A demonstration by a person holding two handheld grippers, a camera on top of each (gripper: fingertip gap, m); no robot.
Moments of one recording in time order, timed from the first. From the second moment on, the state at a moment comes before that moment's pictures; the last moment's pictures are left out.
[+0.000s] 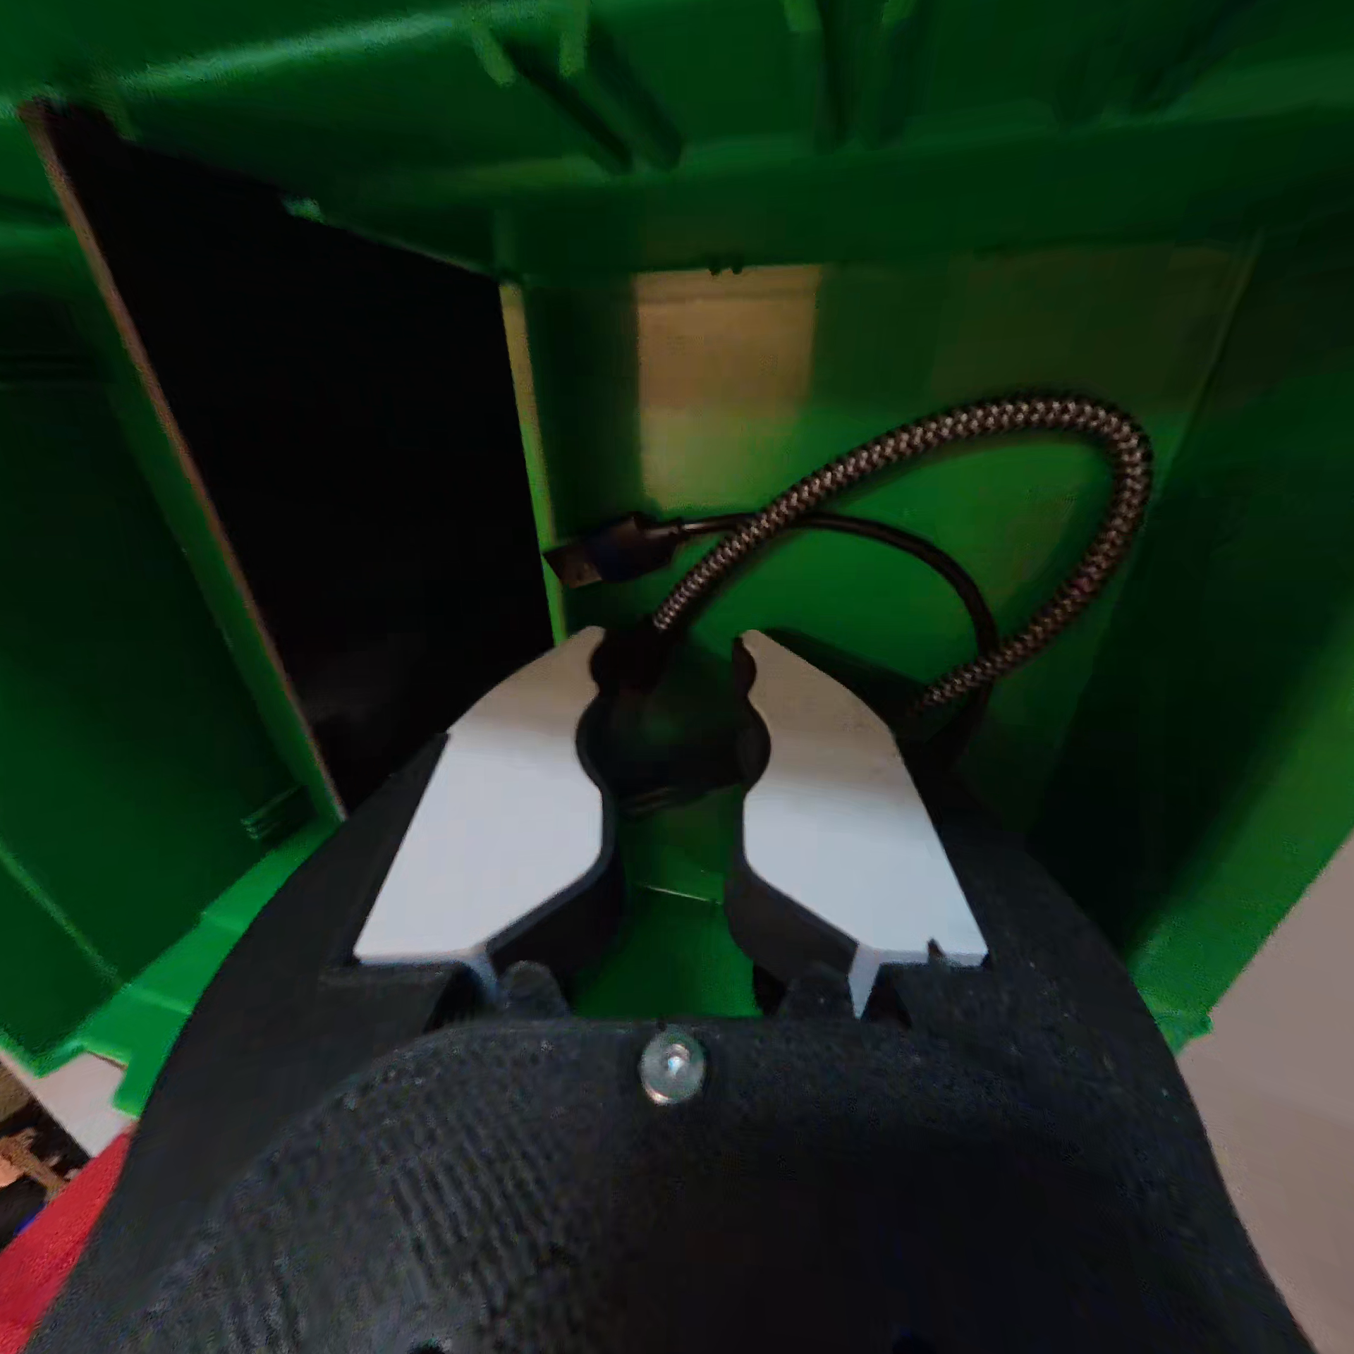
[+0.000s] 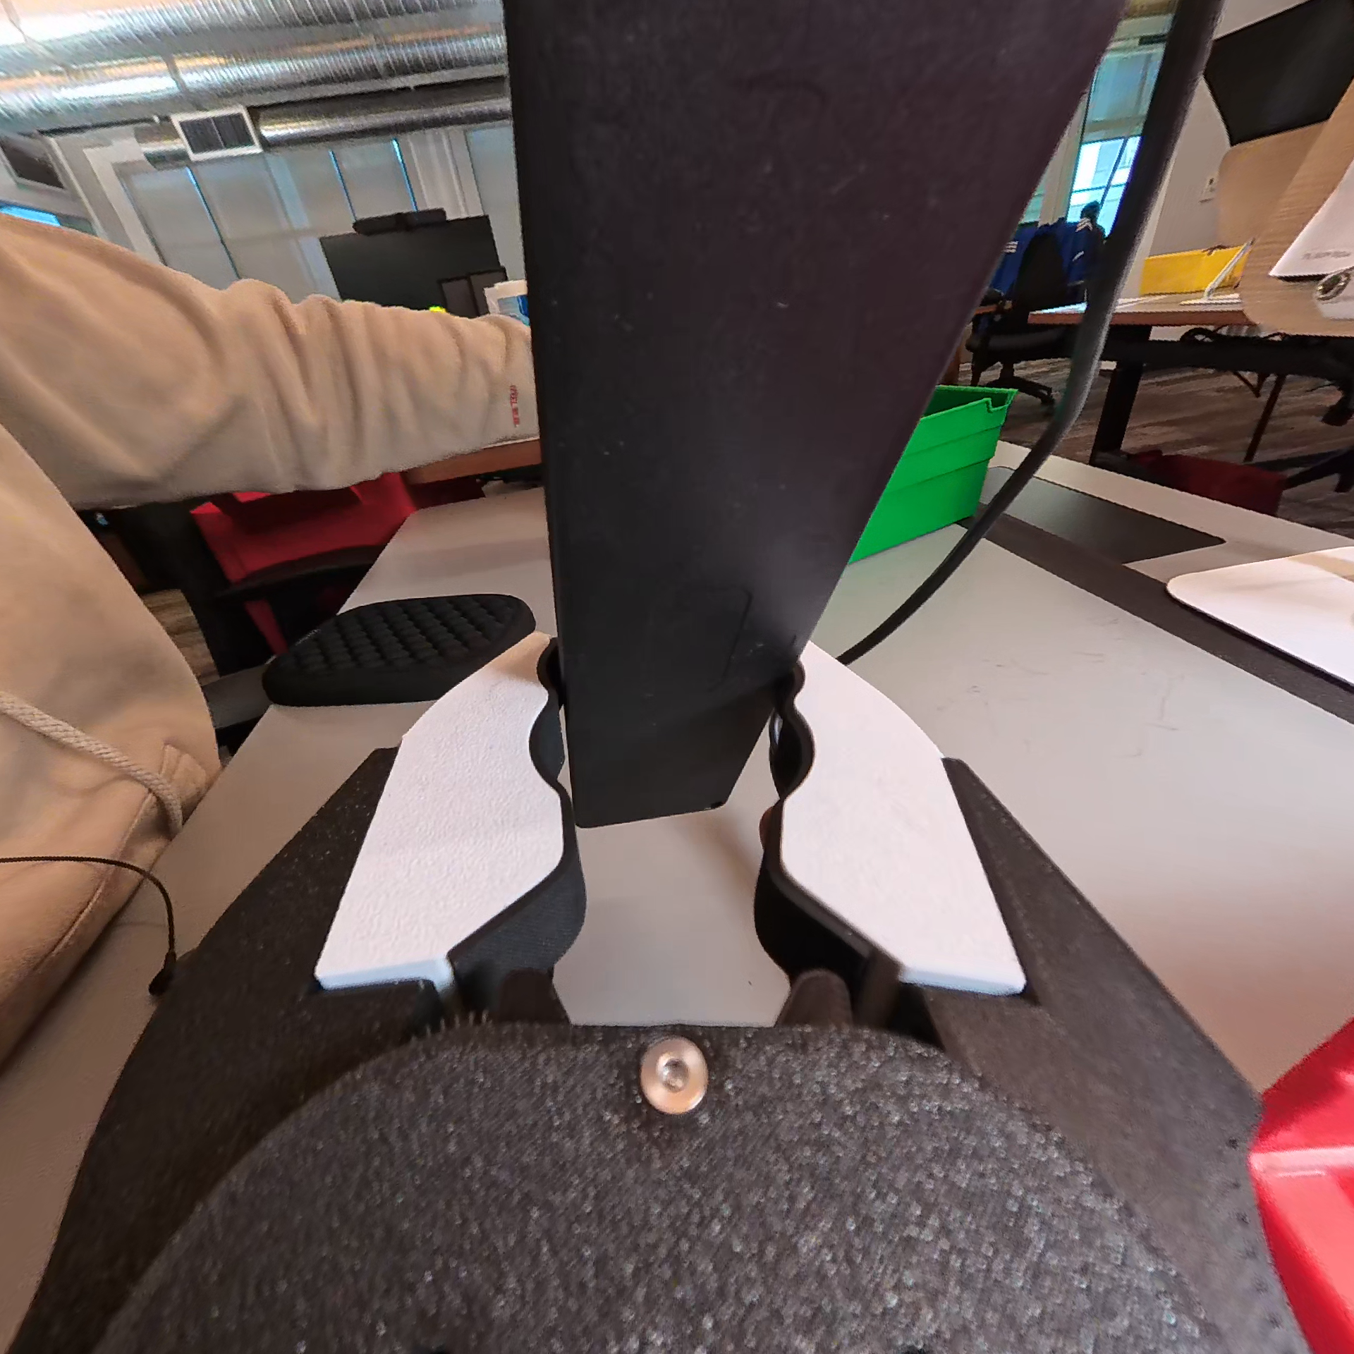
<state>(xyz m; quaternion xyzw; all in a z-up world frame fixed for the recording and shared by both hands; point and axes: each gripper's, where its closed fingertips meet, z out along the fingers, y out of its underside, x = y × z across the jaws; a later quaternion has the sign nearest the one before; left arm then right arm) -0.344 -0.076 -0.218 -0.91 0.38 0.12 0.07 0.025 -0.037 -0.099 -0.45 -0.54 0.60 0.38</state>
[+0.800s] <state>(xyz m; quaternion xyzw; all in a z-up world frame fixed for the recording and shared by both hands) -0.178 -0.085 0.017 -0.68 0.52 0.23 0.47 0.031 -0.031 -0.085 -0.45 -0.53 0.60 0.41</state>
